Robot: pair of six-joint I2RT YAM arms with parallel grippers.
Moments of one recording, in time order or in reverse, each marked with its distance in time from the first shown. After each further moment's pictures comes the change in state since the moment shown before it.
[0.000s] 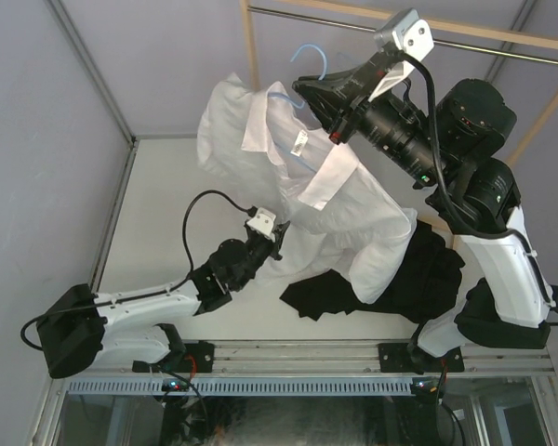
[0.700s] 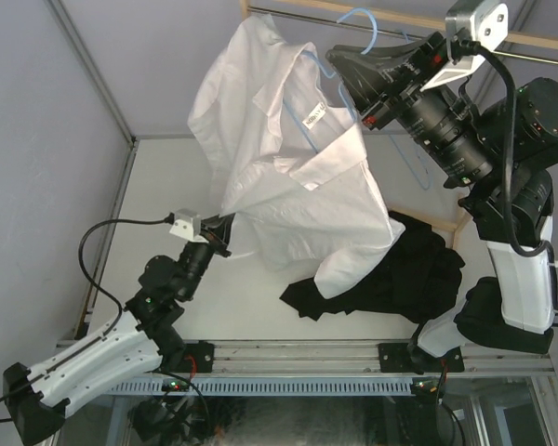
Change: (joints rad) left arm 0.191 -0.583 -0.098 -0.237 0.005 -0.042; right arm -0.011 0.000 0.158 0.019 0.023 -0.079
